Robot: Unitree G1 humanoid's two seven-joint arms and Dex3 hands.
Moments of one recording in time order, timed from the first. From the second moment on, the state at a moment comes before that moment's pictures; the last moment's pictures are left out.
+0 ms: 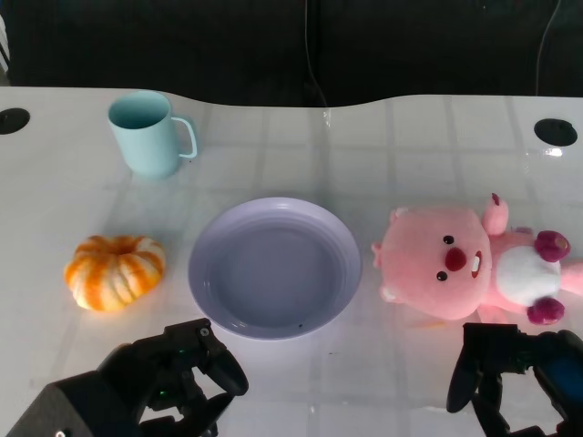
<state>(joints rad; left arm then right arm) 0.33 0.27 -0.11 -0.51 -0.01 0.26 -0.29 0.31 -0.24 0.07 -0.25 -0.16 -0.36 0.22</state>
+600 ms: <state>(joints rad) 0.32 0.28 -0.10 -0.51 -0.01 0.27 -0.29 0.29 -0.25 0.07 -0.25 -0.16 -0.32 0.24</state>
